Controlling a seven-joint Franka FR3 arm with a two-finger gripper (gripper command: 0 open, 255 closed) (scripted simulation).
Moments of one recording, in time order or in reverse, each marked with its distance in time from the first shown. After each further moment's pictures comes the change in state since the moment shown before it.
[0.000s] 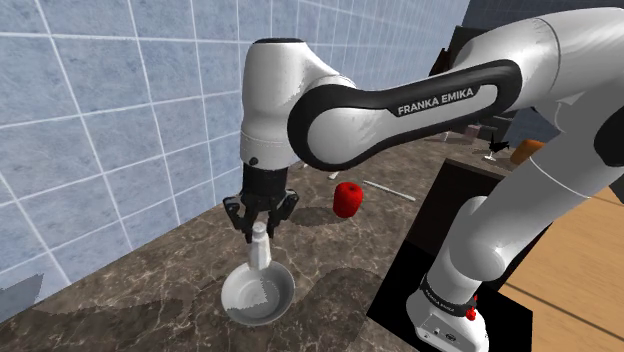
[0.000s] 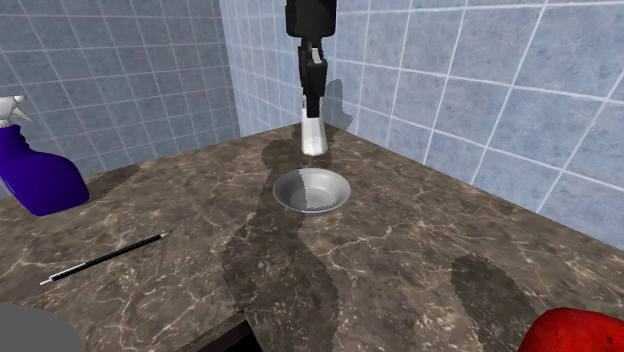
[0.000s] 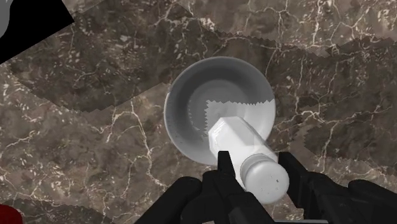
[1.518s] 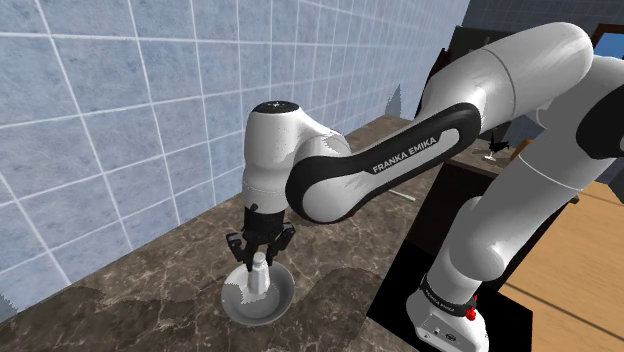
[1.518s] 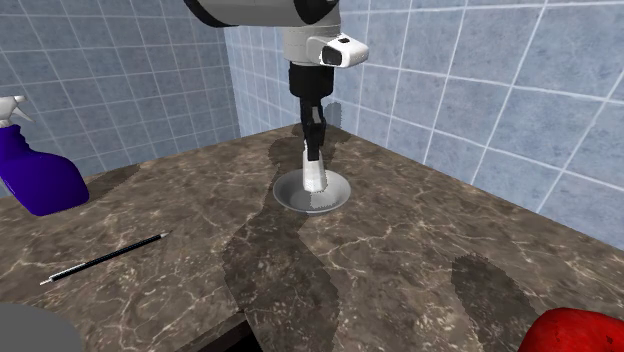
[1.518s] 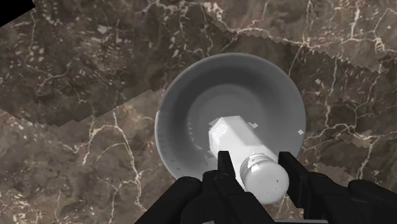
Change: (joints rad) arm -0.007 0.088 0.051 -0.155 -0.029 0.234 0.024
